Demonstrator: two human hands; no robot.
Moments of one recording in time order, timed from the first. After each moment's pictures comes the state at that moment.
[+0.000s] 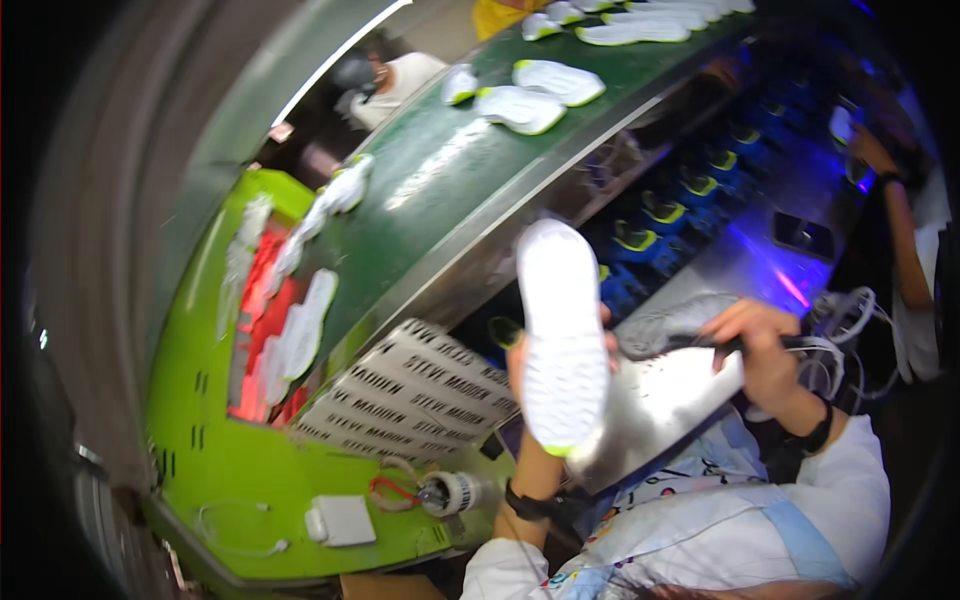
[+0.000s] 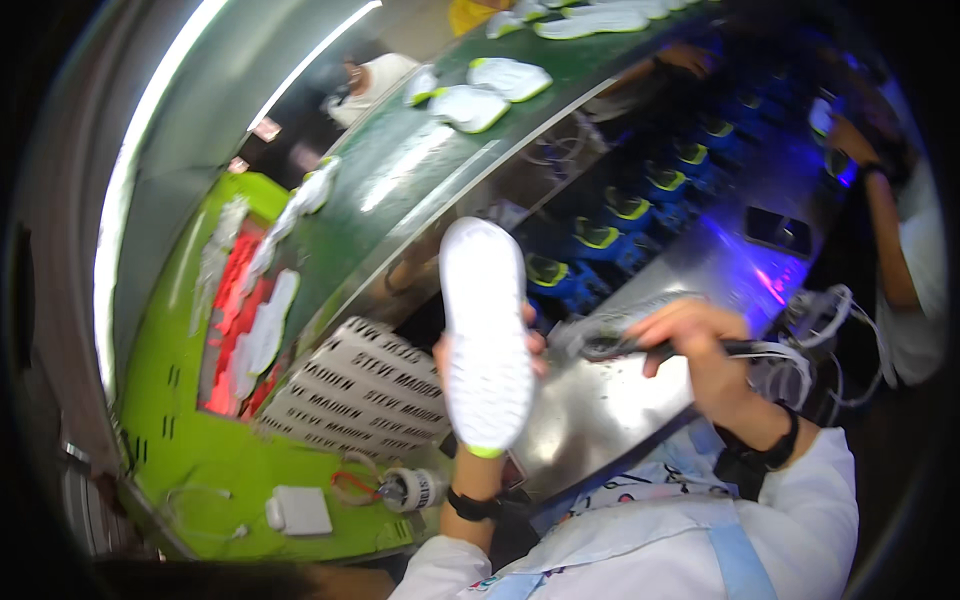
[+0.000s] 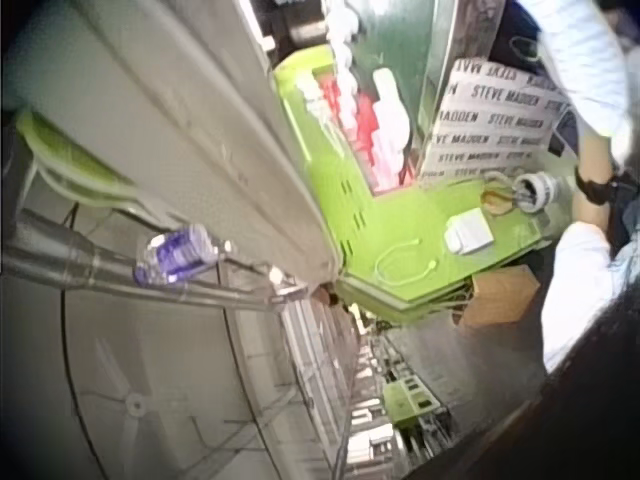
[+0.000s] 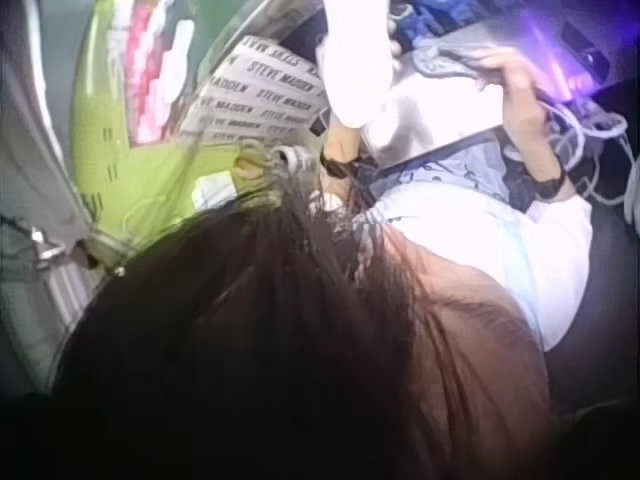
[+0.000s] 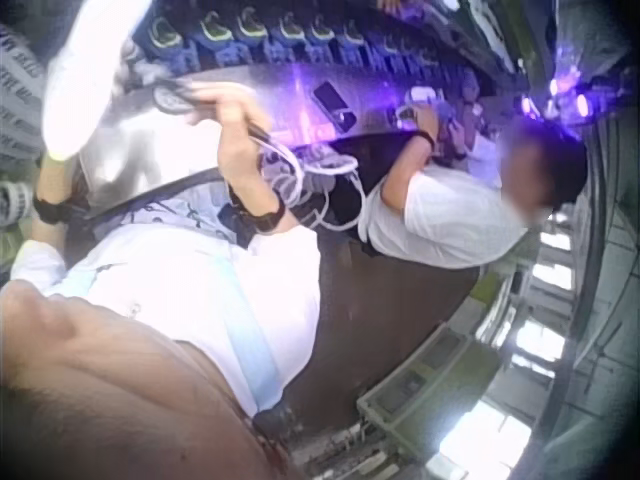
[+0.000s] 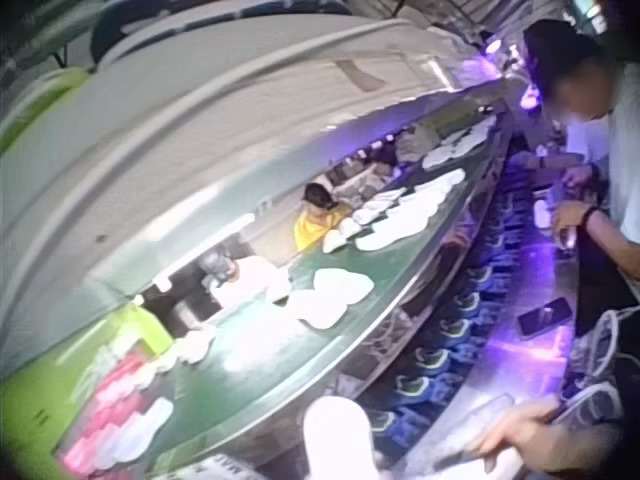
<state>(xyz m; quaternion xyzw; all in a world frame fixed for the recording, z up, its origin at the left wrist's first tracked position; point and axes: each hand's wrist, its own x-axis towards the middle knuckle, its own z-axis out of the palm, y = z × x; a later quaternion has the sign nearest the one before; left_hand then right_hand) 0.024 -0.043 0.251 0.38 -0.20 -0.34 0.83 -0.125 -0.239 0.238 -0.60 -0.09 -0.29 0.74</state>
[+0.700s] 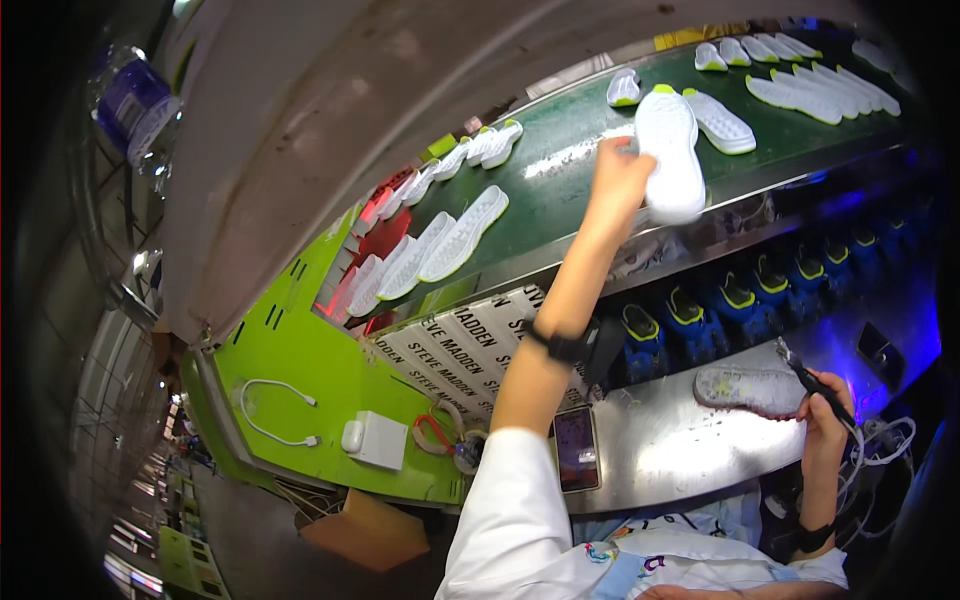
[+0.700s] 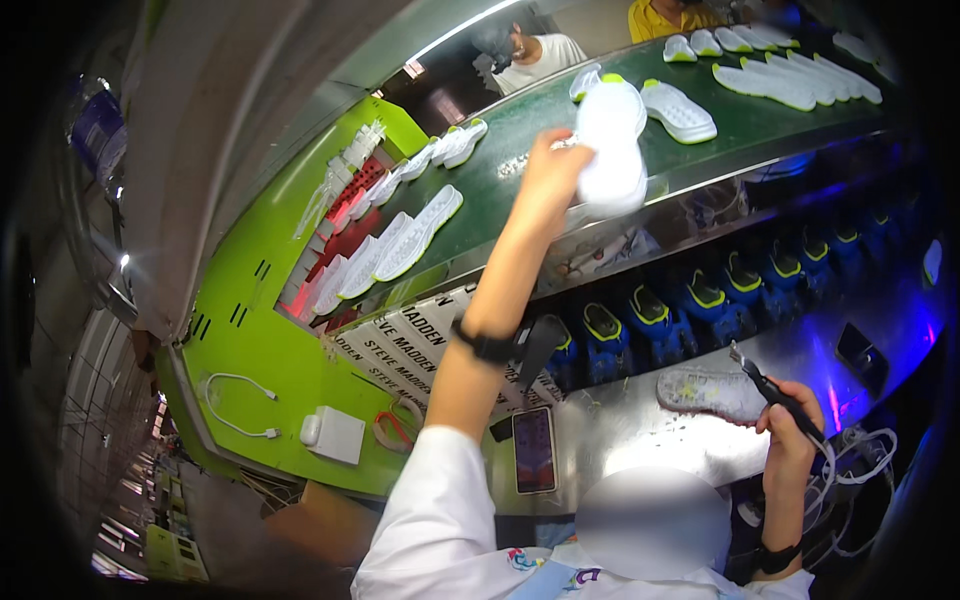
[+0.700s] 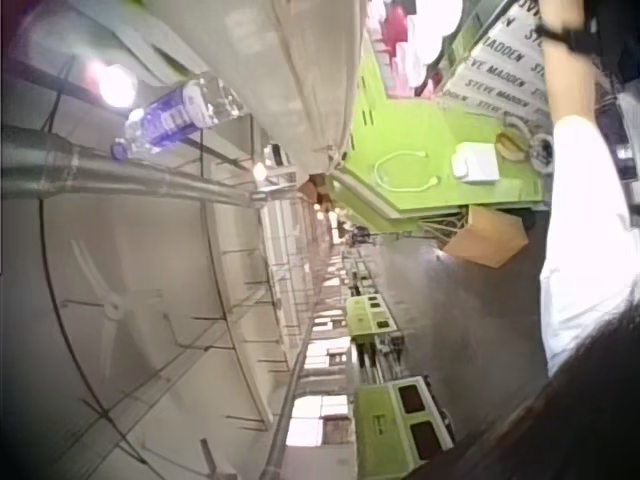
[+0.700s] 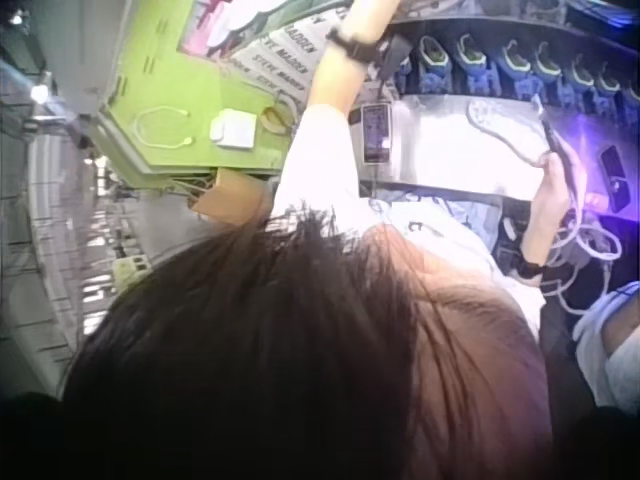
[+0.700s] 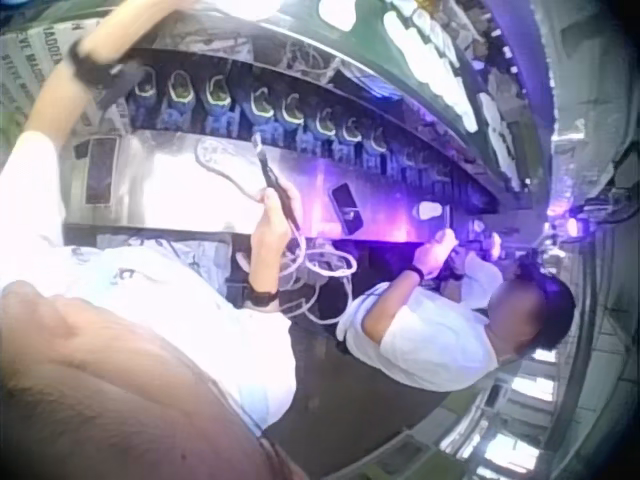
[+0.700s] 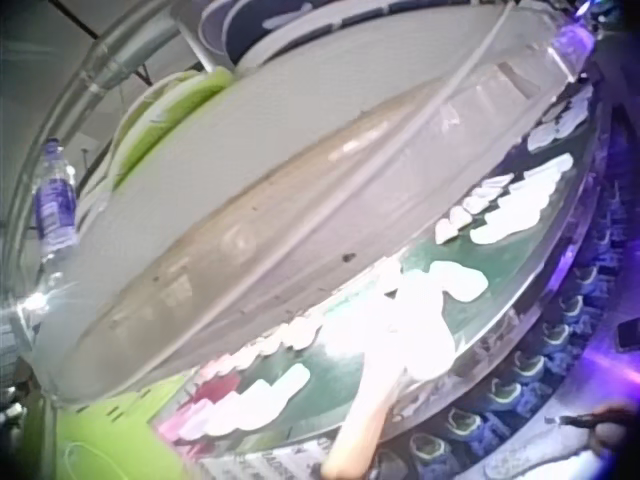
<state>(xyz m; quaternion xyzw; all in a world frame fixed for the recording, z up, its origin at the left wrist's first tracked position) 0.175 -0.113 0.359 0.67 -0.26 -0.01 0.69 -0.137 -0.272 0.197 -0.51 0.09 -0.33 0.79</state>
